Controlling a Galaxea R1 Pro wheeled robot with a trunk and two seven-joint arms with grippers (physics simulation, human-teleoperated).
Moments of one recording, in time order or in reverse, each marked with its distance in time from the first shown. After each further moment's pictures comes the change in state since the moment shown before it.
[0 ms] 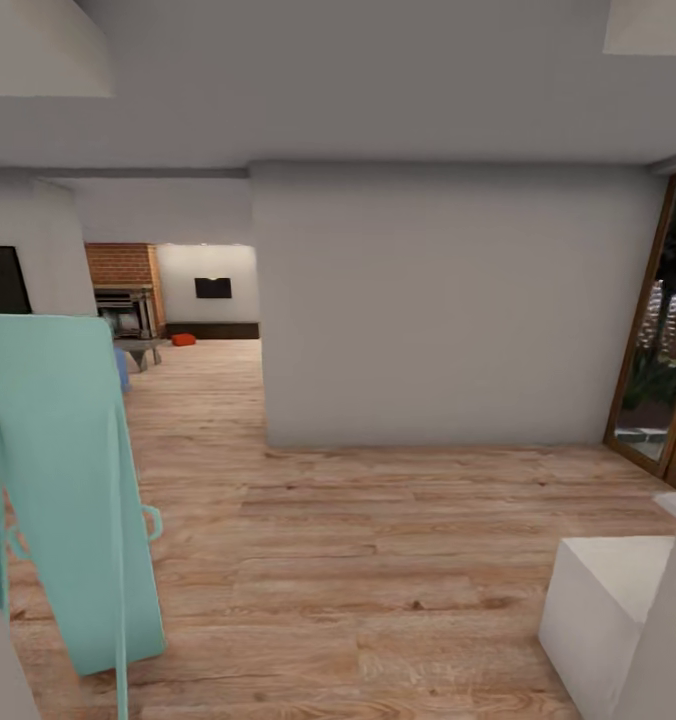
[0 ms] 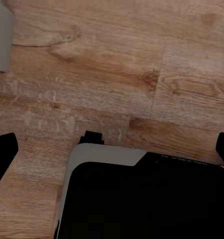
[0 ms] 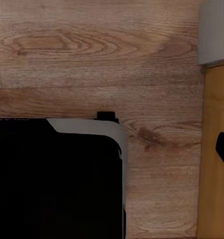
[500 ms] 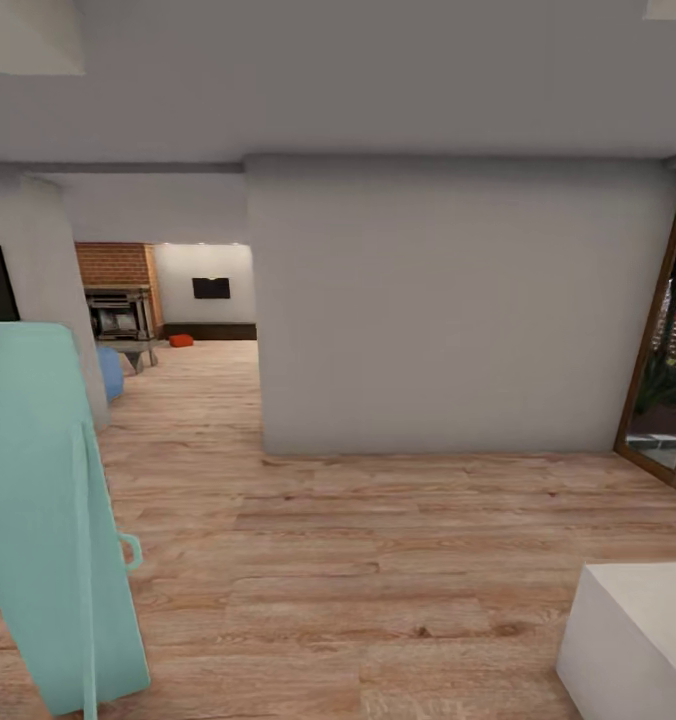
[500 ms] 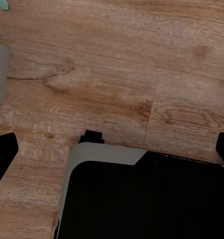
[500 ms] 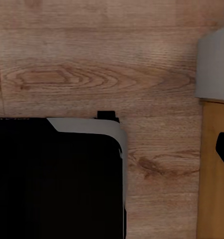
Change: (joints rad) left arm 0.000 0.000 0.000 0.000 -0.001 0.004 0.000; right arm 0.000 0.000 -0.002 0.000 -0.002 0.004 0.000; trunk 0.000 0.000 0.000
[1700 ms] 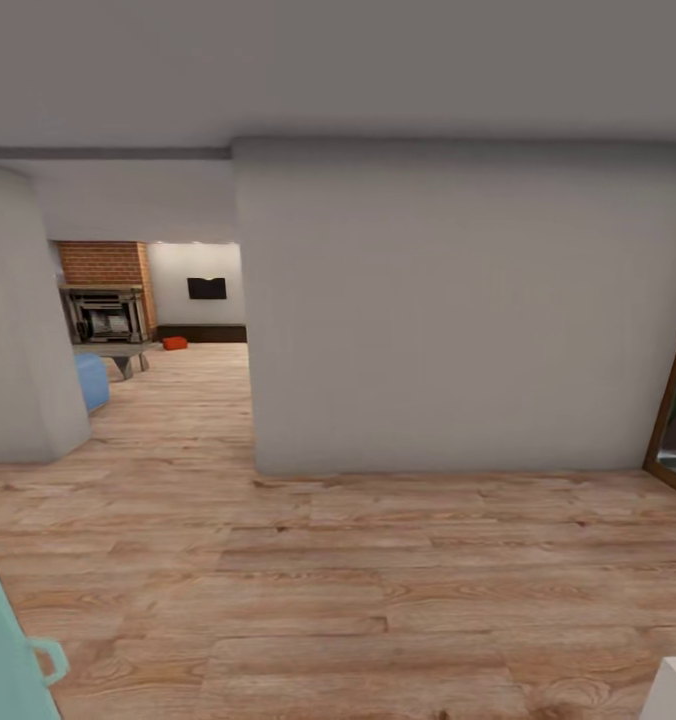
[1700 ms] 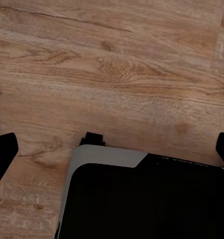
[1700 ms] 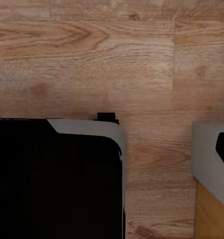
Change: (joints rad) left arm 0.000 0.002 0.000 0.000 0.002 -0.010 0.002; right arm 0.000 0.002 0.003 0.000 0.009 -0.007 0.000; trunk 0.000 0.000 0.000
